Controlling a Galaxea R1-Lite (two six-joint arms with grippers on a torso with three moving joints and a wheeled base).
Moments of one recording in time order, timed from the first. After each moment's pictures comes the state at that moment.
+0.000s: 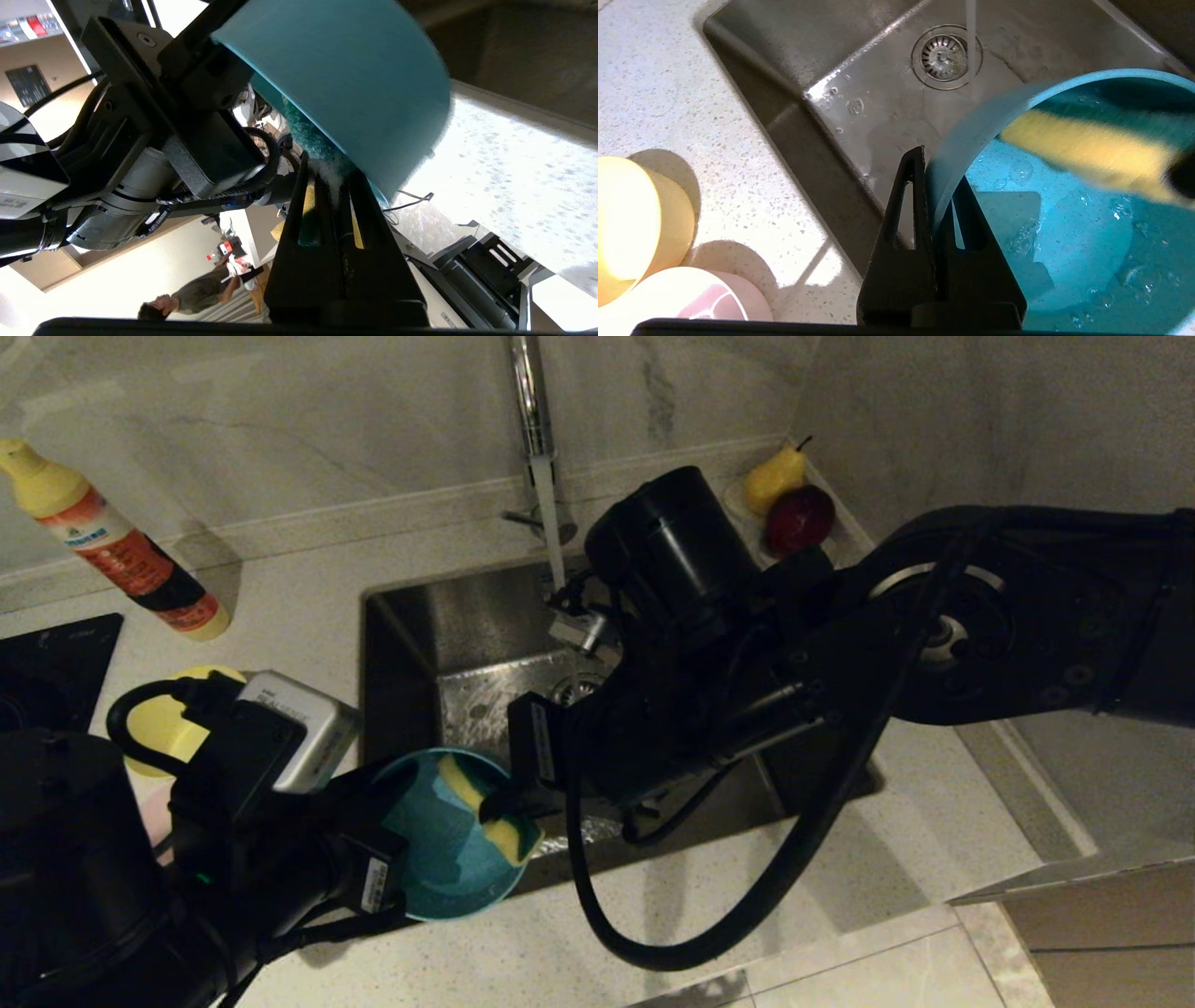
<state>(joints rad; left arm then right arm) -0.76 1.29 -0.49 -0.64 0.51 0.26 0.94 2.02 -1.93 0.53 0.42 0.71</state>
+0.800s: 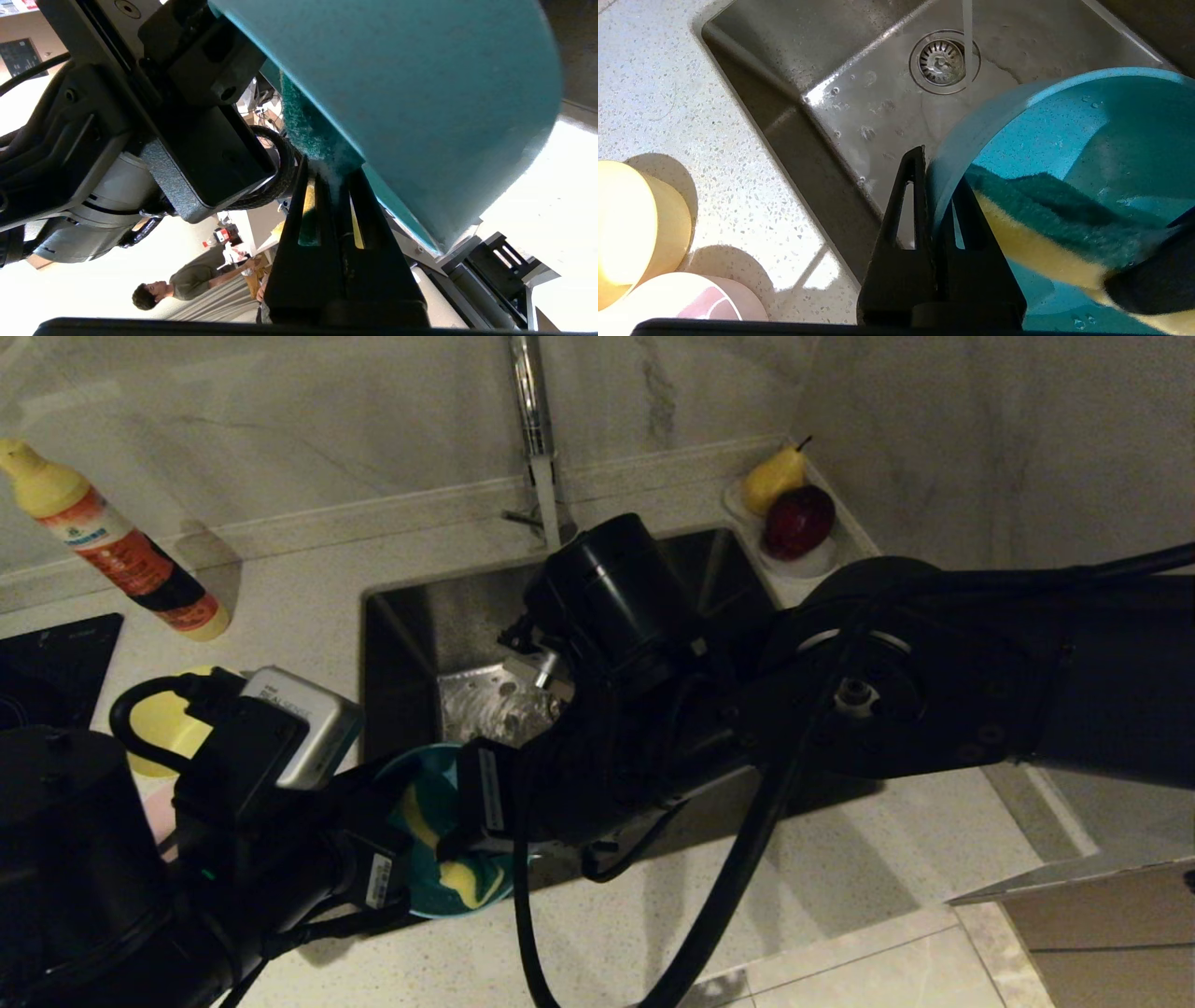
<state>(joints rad) -0.76 1.30 -0.49 -0.65 0.51 0.26 0.99 2.07 -1.93 0.49 0.42 0.71</state>
